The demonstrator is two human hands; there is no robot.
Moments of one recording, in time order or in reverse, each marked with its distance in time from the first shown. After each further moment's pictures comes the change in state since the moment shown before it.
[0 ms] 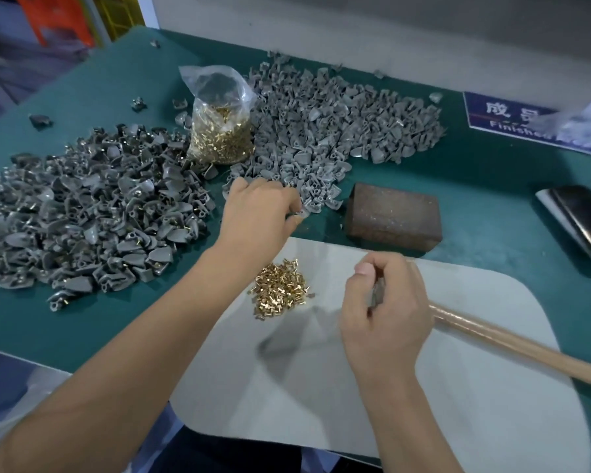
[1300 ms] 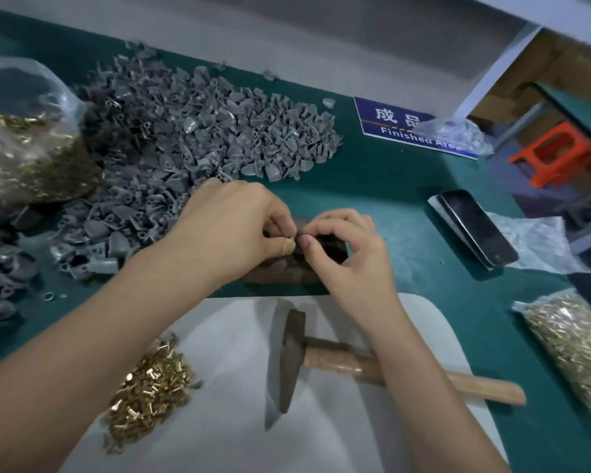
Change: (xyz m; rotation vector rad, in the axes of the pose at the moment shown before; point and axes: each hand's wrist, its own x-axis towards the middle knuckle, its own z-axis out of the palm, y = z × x) left_hand 0.084 0.081 -0.004 -0.242 -0.207 0.282; right_hand 0.127 0.099 -0.006 0.094 -0.329 0.057
